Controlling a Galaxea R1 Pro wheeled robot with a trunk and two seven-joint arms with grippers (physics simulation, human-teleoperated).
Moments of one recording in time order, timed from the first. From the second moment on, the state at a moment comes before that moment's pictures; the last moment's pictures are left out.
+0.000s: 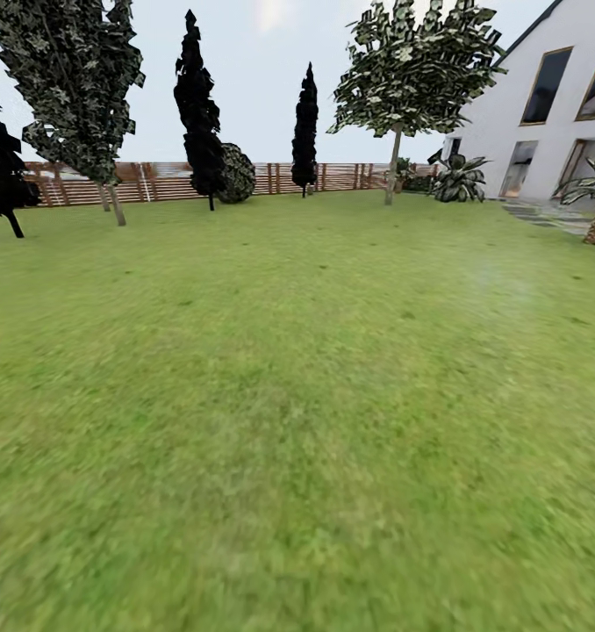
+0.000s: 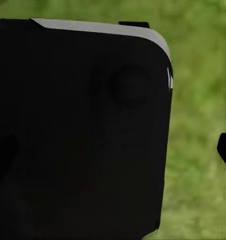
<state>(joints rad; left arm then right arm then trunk) 0.00 -0.01 0.01 -0.08 0.01 -0.01 -0.02 -0.06 0.00 0.01 -0.01 0.01 -0.14 0.01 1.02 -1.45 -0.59</state>
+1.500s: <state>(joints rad) 0.00 -0.01 0.01 -0.08 0.01 -0.01 -0.02 -0.06 0.00 0.01 -0.01 0.01 -0.14 0.01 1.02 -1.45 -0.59</state>
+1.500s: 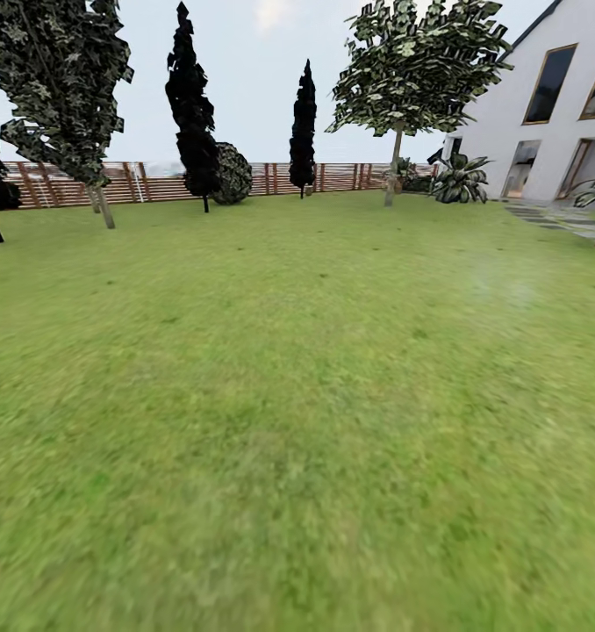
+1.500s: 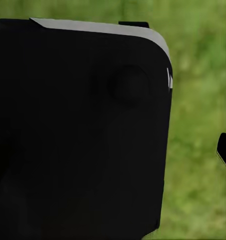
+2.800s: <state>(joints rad) 0.00 -0.01 0.01 -0.08 0.01 -0.01 -0.02 -0.06 0.00 0.01 -0.01 0.01 -0.14 0.01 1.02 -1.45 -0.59</state>
